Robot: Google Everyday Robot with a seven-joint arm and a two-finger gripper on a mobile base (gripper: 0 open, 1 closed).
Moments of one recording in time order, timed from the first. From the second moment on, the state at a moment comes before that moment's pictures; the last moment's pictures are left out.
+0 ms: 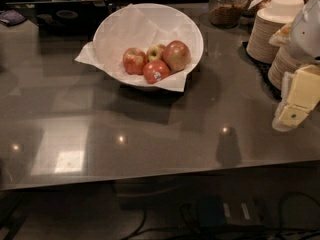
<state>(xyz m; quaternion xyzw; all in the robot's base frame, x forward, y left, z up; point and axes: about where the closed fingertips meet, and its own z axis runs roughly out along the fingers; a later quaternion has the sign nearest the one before) 0.438 -0.217 0.976 -0.60 0.78 -0.03 0.16</state>
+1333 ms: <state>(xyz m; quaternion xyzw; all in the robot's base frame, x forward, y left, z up) 0.482 -0.182 0.966 -0.64 0.75 -0.02 0.18</state>
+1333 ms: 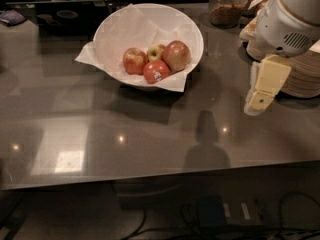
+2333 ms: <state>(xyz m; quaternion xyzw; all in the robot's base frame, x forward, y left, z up) 0.544 -0.125 0.965 -0.66 0.72 -0.01 0.23</state>
